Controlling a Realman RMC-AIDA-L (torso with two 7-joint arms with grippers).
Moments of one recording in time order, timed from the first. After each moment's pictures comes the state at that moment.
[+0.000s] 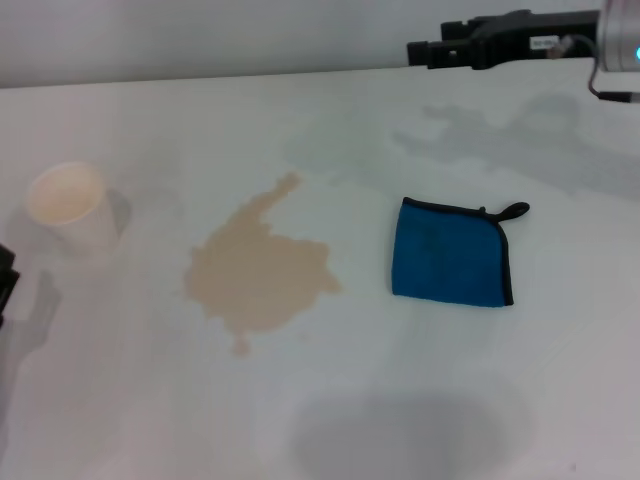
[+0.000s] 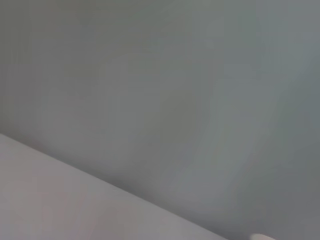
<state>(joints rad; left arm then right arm) -0.20 -2.08 2.83 0.26 -1.31 1.28 -0.48 0.68 1.86 -1.01 -0.62 -1.77 -1.14 1.83</state>
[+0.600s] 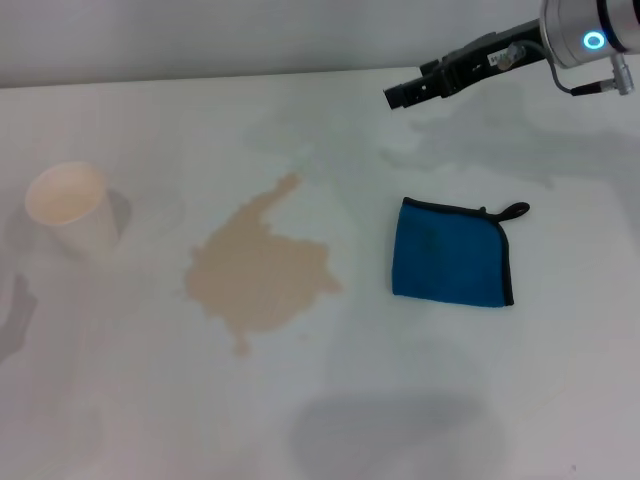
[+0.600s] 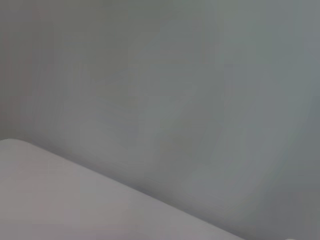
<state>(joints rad) -0.20 -2.08 2.83 0.21 -1.34 1.28 -0.49 0.83 1.88 -1.06 -0.66 -2.16 -1.15 2.14</state>
